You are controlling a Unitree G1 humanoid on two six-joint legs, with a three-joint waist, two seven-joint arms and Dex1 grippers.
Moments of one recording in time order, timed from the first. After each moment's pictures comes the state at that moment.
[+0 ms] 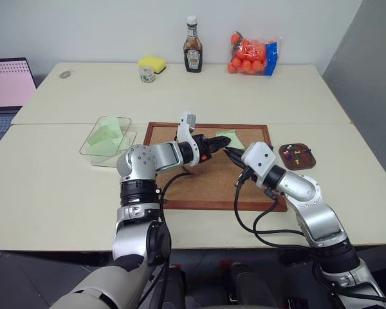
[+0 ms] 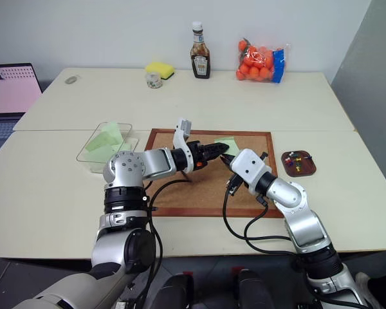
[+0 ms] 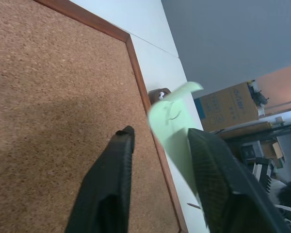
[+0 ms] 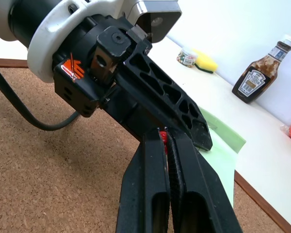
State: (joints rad) left arm -0.89 0.01 0.40 0.33 -0.69 1.29 -0.27; right arm -0.35 -0.38 0.22 -0.23 -0.02 0.17 0.55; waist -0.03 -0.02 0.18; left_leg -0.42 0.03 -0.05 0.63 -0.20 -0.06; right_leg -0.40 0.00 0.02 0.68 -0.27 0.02
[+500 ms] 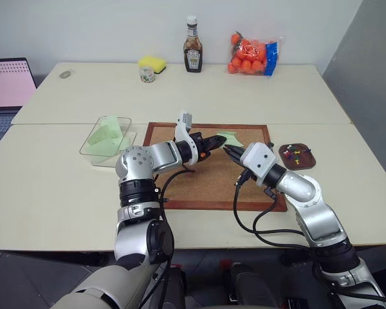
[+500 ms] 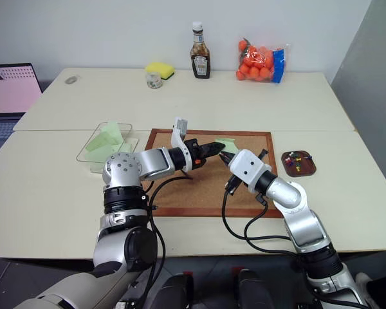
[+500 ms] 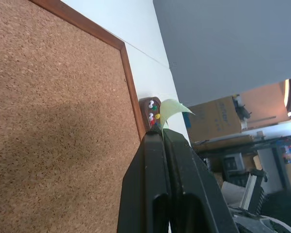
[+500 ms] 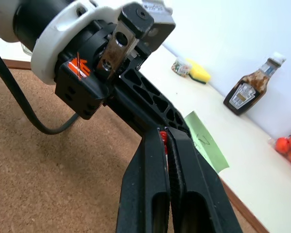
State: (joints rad) left arm -0.90 -0.01 0.50 0.35 -0.75 1.31 -0.20; right arm -0.35 -0.38 0.22 -0.23 -0.07 0.10 0.54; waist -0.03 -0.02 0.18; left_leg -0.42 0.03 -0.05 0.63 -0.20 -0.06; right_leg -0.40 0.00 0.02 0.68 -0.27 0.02
